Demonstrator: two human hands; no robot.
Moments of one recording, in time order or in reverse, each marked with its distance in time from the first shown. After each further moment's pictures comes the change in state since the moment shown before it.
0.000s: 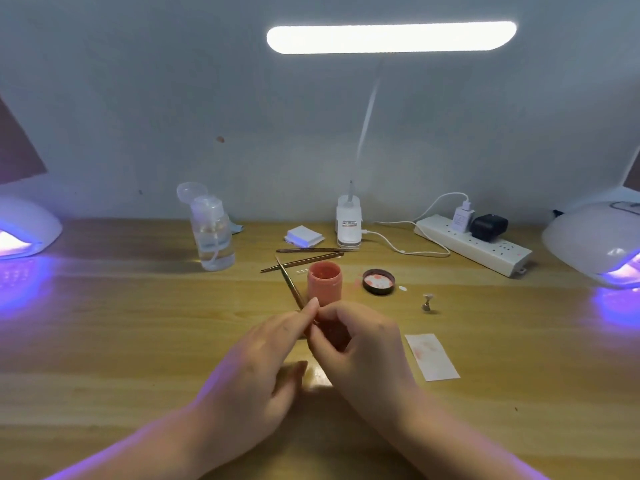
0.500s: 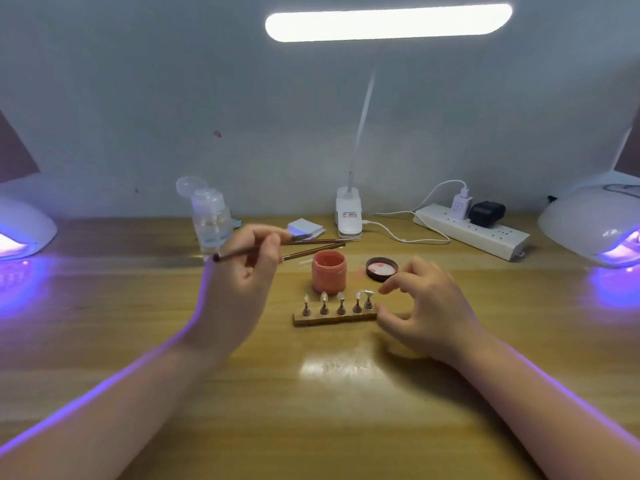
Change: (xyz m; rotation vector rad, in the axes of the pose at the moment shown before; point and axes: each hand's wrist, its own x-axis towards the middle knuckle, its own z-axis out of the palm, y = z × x) left_hand 0.054 -0.013 -0.027 -0.316 0.469 -0.229; right_hand 0.010 0.062 -0.050 -0.471 -0.181 0.144
